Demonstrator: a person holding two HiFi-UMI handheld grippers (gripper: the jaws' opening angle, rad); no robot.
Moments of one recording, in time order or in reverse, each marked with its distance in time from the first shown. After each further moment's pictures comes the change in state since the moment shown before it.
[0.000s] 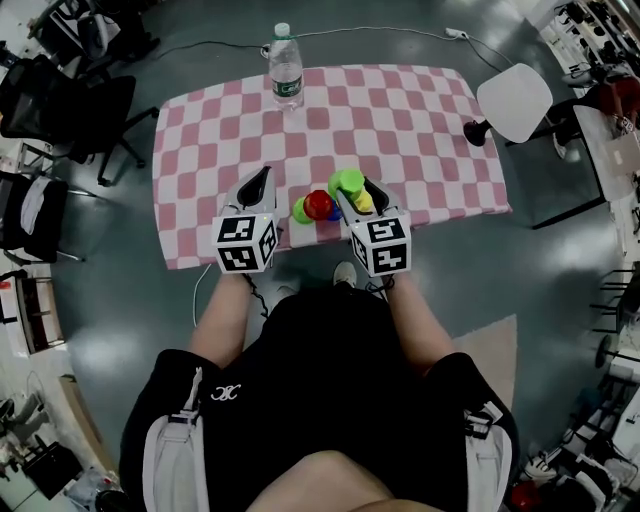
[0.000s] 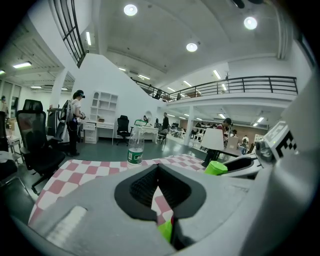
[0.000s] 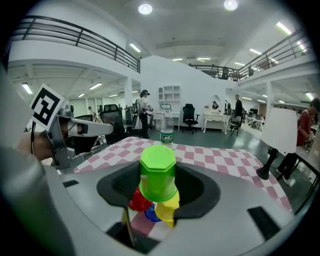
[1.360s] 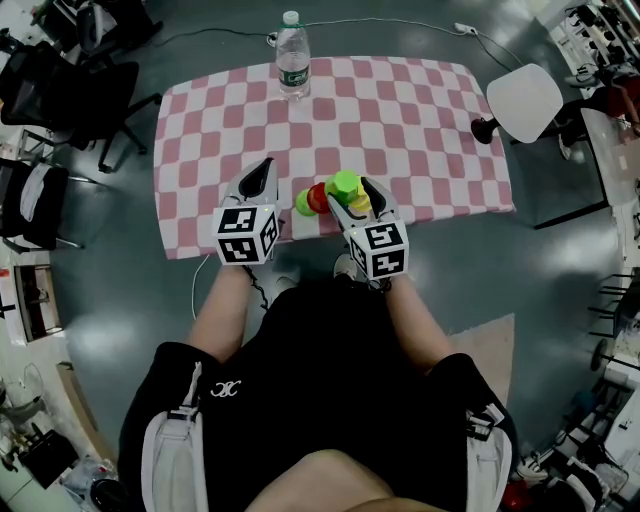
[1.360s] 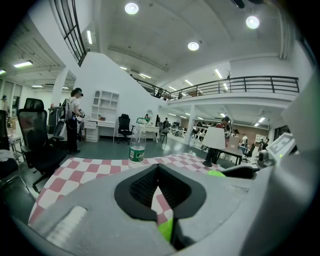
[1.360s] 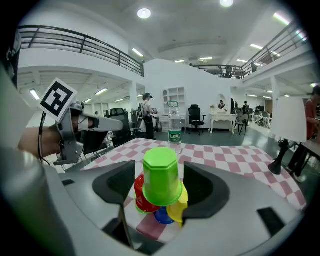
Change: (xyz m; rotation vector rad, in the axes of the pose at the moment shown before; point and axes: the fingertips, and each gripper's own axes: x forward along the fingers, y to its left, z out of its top) left arm 0.002 0.006 -0.007 -0.010 0.015 0.008; right arm 0.010 0.024 -0.021 0.019 -0.039 0.085
